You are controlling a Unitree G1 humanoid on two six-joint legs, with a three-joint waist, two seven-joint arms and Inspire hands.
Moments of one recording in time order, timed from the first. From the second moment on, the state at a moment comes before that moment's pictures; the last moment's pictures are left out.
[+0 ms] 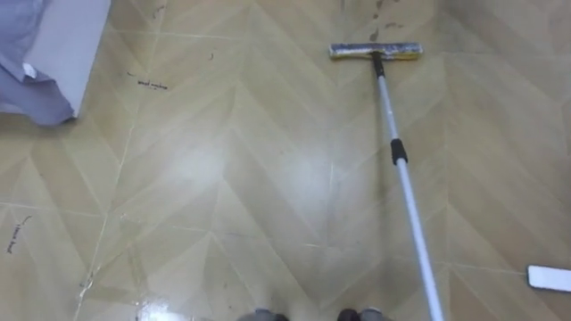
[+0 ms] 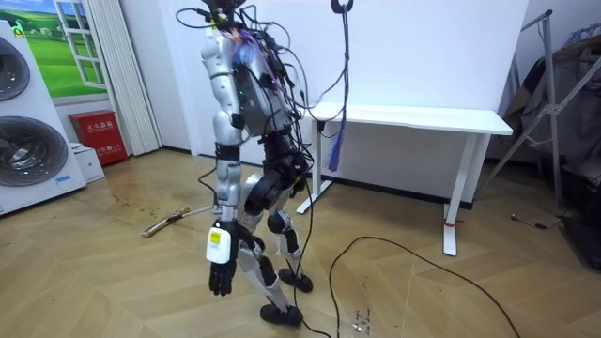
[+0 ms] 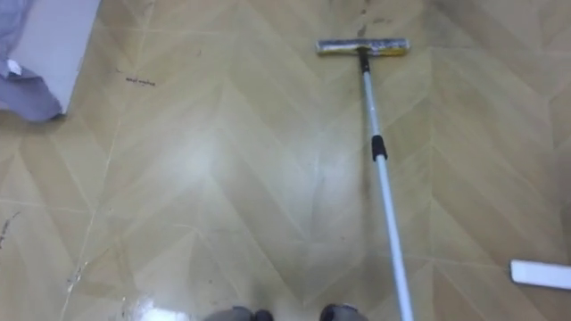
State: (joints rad) left arm -0.02 0.23 -0.08 1.25 0.08 0.13 0.20; right arm -0.22 -0.31 0.13 1.45 0.18 0.13 0.01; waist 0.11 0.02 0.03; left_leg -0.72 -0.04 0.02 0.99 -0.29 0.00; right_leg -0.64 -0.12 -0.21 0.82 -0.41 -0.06
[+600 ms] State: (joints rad) left arm -0.02 0.25 -0.18 1.33 0.02 0.13 0.01; right arm -0.21 -0.47 0.20 1.47 0.31 0.17 0.19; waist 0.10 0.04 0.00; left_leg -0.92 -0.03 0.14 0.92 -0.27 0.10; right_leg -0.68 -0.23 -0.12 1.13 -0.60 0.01
